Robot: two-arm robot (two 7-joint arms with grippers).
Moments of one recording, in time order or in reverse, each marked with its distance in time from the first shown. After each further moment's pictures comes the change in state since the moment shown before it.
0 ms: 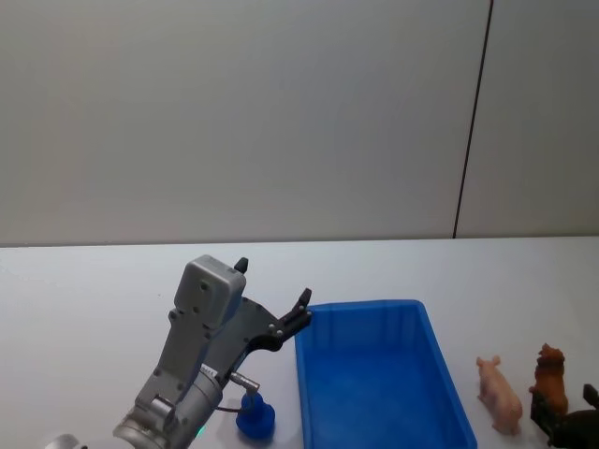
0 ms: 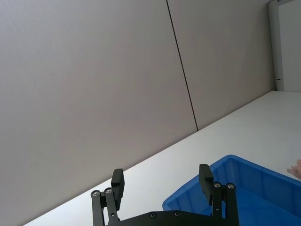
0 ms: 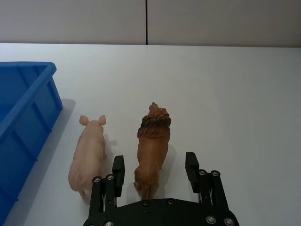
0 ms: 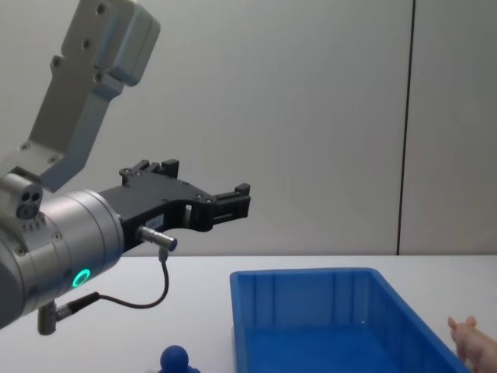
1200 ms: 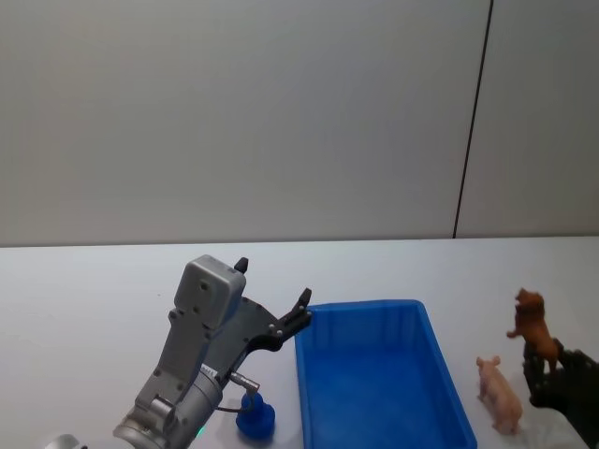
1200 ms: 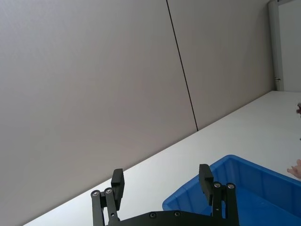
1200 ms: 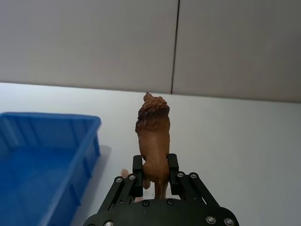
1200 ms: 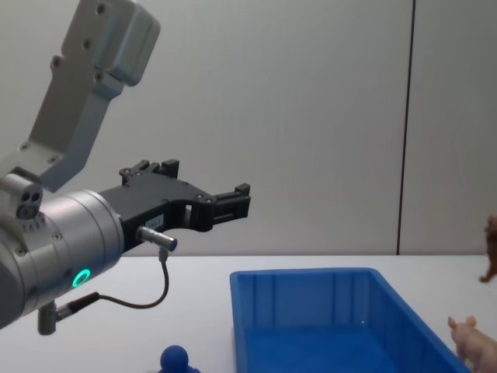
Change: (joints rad) left arm 0.000 0.000 0.000 0.000 0.000 0.000 0.000; right arm 0.020 -0.023 -0.005 -0.069 -0.060 -0.068 0.053
